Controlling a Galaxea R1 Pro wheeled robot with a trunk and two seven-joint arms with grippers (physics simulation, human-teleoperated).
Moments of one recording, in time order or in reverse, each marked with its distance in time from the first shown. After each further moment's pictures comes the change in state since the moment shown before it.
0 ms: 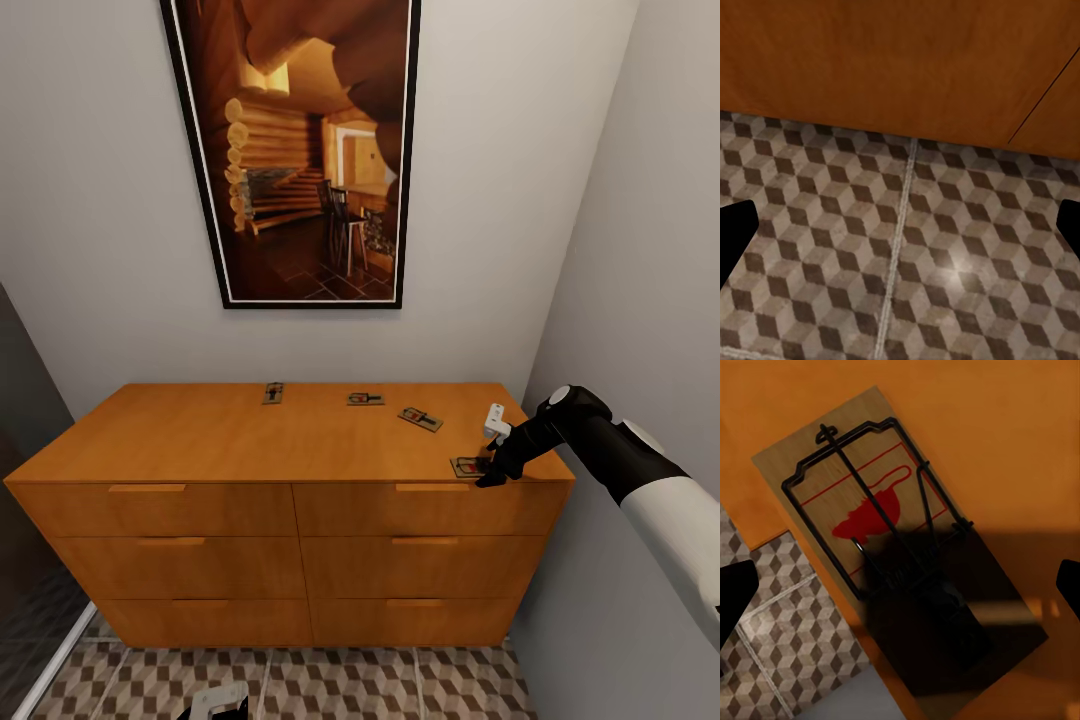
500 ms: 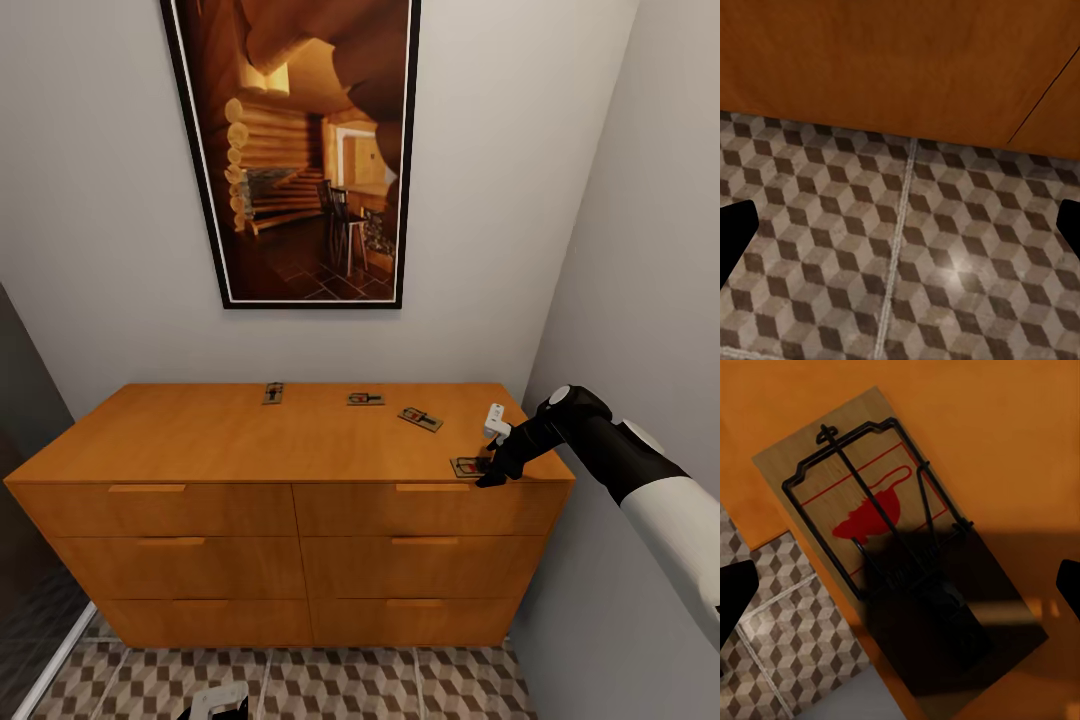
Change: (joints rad) left arm 0.000 0.000 0.000 0.000 0.000 0.000 0.000; right arm 0.000 0.000 0.000 0.000 0.000 0.000 0.000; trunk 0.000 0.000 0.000
